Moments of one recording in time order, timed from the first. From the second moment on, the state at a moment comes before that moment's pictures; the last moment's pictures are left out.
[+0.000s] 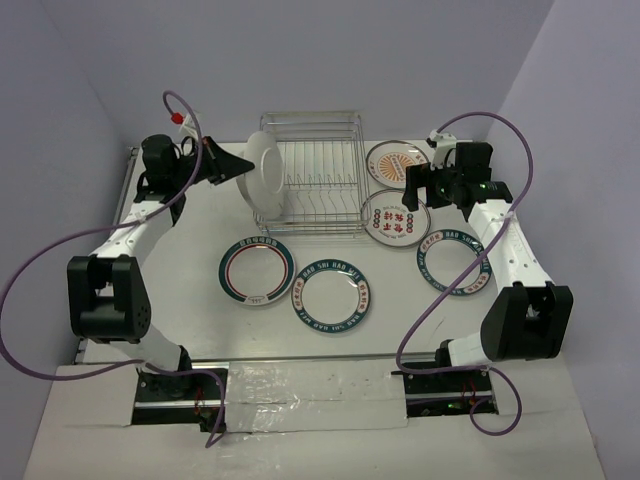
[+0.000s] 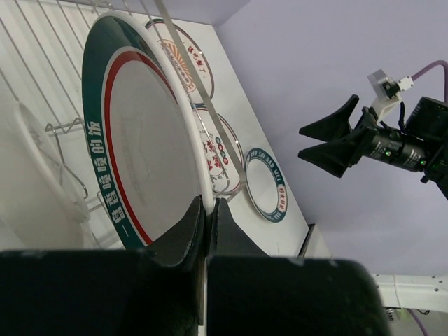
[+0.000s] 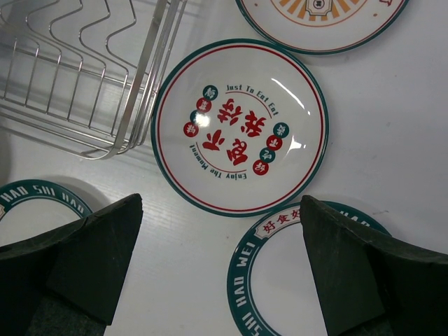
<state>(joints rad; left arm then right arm) -0.06 1.59 1.16 0.30 0.86 -0.75 -0.02 1.41 1.24 -0.56 -0.30 -0.14</state>
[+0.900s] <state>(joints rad) -0.04 1.69 1.29 0.14 0.73 -0.70 -0.02 1.41 1.24 -0.56 -0.30 -0.14</state>
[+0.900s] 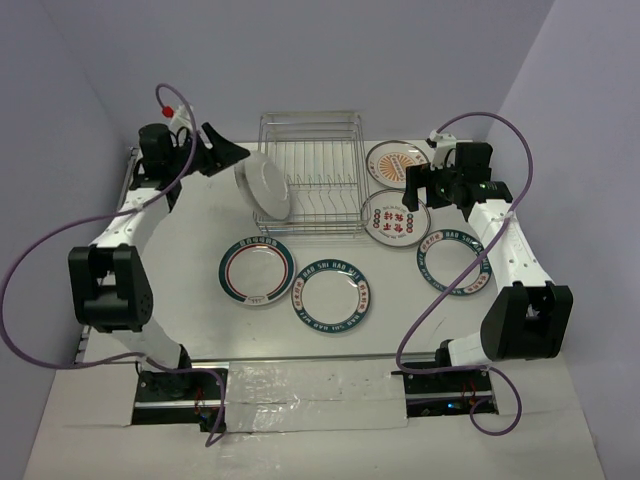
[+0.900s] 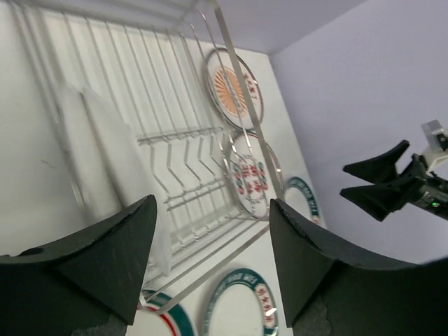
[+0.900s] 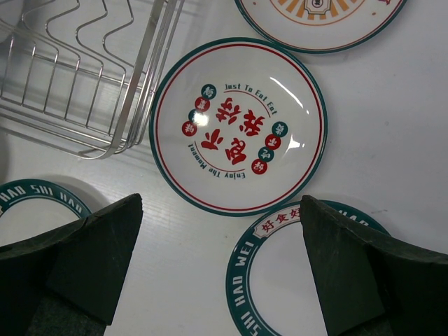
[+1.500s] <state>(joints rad) 0.24 1.36 1.05 -0.54 0.79 0.29 -0.02 1.40 1.24 -0.56 -0.31 -0.15</state>
